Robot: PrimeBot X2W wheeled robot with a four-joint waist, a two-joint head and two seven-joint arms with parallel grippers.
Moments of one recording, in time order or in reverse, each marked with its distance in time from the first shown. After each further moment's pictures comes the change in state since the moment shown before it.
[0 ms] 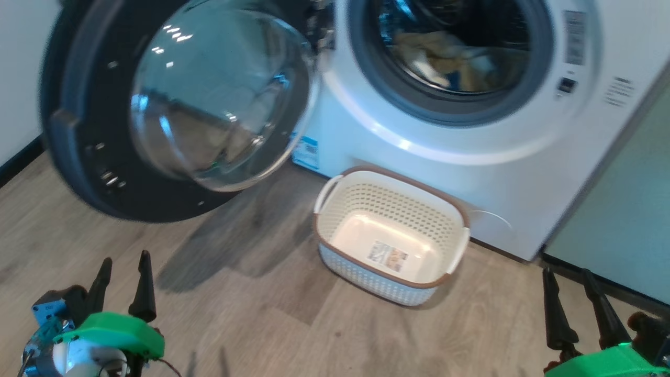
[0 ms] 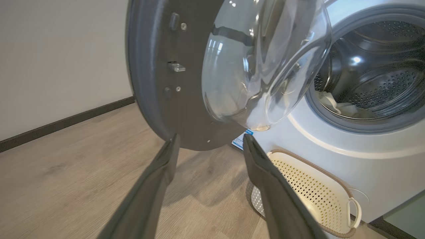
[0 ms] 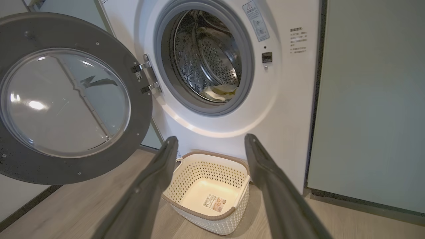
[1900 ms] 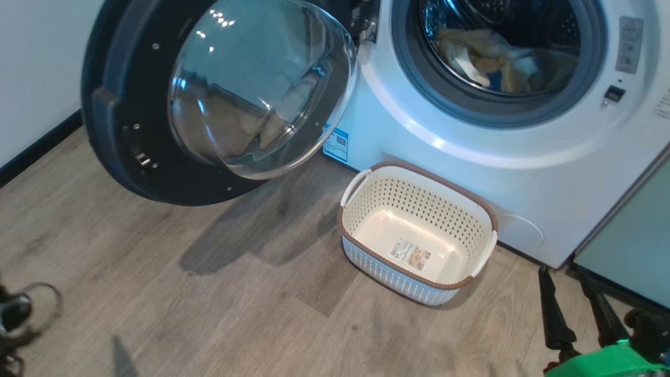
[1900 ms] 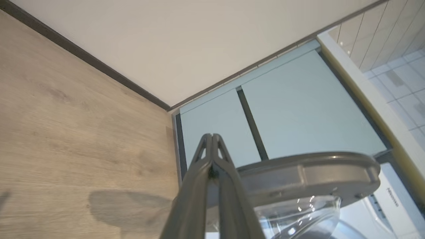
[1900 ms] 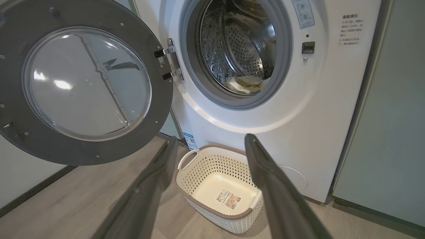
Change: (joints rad) left arm -0.132 0.255 0.086 0.125 -1.049 0.000 0.061; right arm -0.010 -0.024 0.035 0.001 0.000 0.000 0.000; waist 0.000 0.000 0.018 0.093
